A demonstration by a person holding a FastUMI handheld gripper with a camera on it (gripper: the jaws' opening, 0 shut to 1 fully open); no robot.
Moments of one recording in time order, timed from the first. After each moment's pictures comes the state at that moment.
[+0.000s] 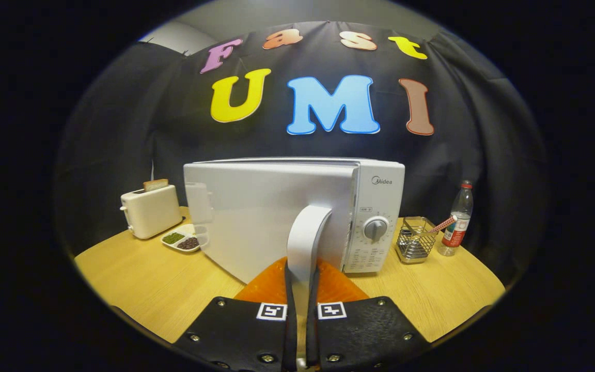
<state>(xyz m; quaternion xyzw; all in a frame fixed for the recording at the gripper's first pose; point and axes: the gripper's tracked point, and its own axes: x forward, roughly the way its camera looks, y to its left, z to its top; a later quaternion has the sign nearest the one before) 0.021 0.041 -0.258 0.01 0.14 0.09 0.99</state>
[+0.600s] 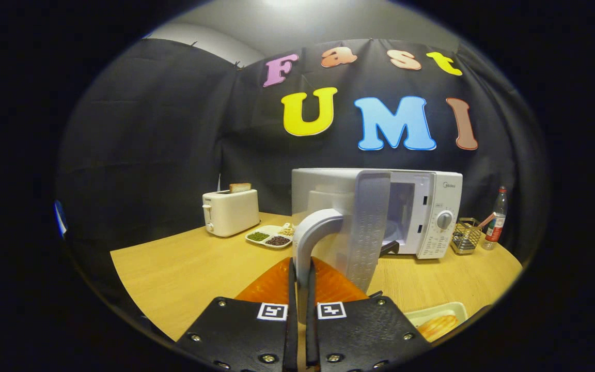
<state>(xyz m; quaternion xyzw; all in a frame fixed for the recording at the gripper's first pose) -0.089 0.182 -0.248 0.00 0.07 0.21 0.98</state>
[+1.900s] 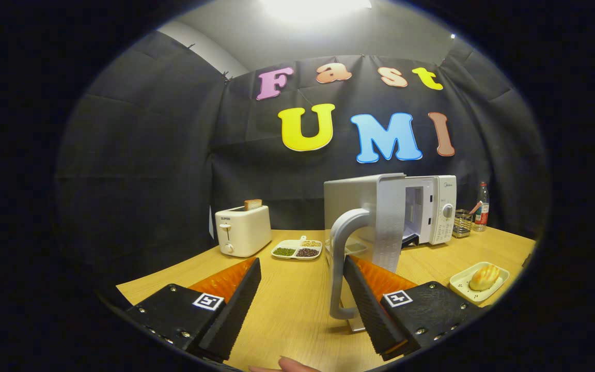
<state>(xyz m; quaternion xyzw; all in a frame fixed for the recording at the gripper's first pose) -0.146 0.308 -0.230 0.03 0.05 0.14 0.99</state>
